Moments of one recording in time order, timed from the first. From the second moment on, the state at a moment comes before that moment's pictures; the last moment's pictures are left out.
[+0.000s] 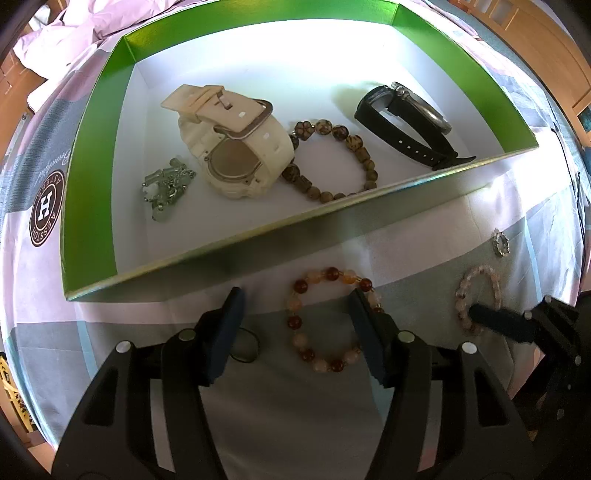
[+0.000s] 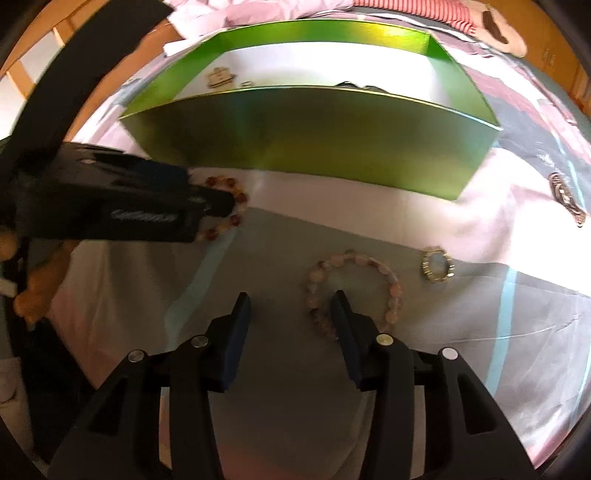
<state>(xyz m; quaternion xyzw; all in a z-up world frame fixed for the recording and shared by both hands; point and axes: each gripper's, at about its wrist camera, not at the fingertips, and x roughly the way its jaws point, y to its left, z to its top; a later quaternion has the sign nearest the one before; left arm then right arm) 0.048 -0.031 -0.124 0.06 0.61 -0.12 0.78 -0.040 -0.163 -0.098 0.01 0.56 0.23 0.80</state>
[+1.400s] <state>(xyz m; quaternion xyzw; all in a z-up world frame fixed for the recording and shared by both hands) 0.037 -0.024 -0.093 0.09 0.58 -0.12 0.80 -0.041 -0.179 -0.077 -0.04 0.51 0.14 0.85</state>
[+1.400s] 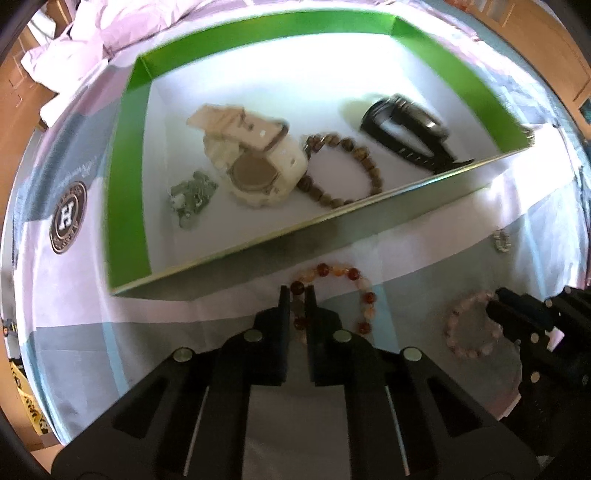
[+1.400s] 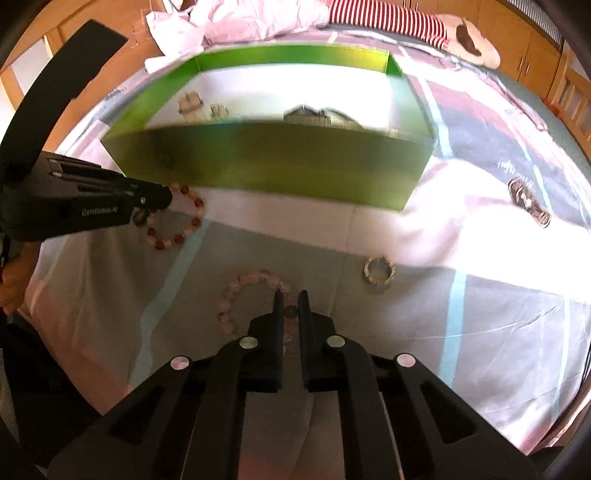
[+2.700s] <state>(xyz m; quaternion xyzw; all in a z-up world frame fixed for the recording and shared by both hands) 0.112 0.039 -0.008 -0.02 0.47 -0.07 0.88 0.055 -0.183 -0.002 0.06 0.41 0.18 0.89</state>
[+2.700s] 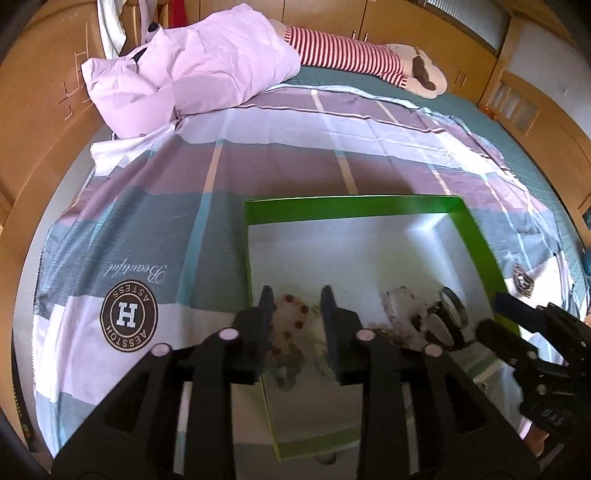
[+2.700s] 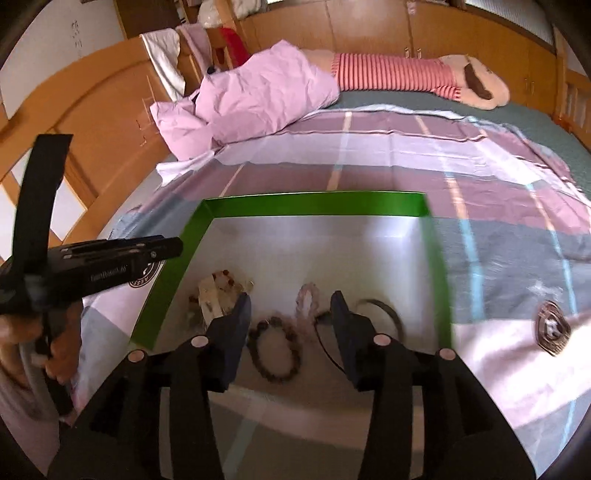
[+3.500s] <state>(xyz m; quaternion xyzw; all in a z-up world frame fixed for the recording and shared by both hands) 0.024 0.038 -0.077 -0.03 0.59 -0.07 0.80 -0.032 -0.195 -0.085 -0.01 0.51 0.23 0.83</state>
